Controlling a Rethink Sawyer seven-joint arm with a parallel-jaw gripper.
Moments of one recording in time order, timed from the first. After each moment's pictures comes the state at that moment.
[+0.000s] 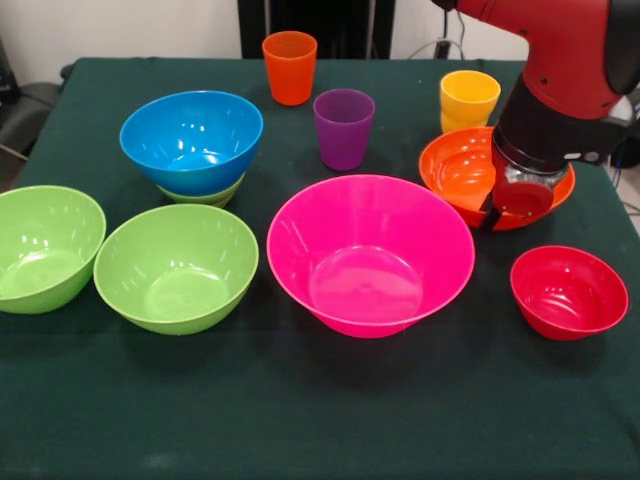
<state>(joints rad) 0.38 -0.04 -0.63 1.20 0.75 0.76 3.14</state>
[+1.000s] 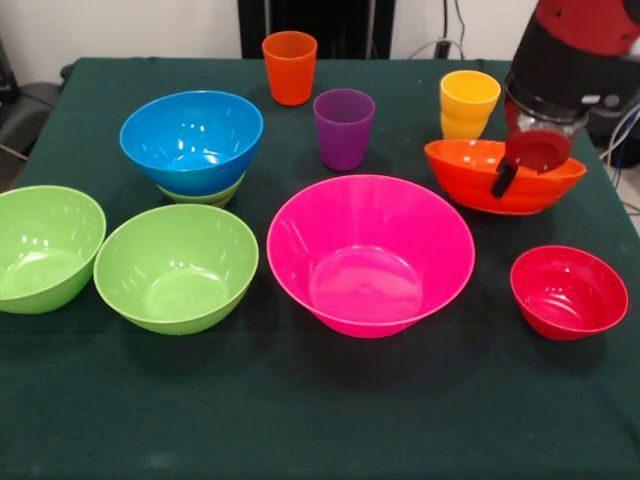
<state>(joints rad) 0.39 -0.17 -0.63 1.29 0.74 0.76 3.14</state>
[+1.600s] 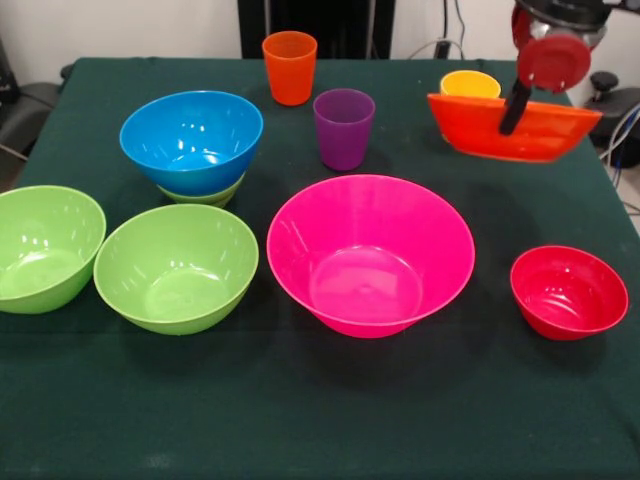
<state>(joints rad) 0.38 -0.35 -0.63 1.37 0.64 0.76 3.14</state>
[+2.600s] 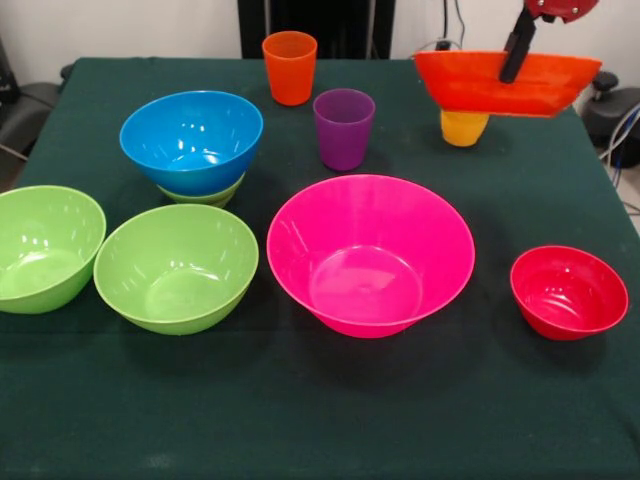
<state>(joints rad) 0.34 -0.48 -0.58 1.38 0.48 0.77 3.13</state>
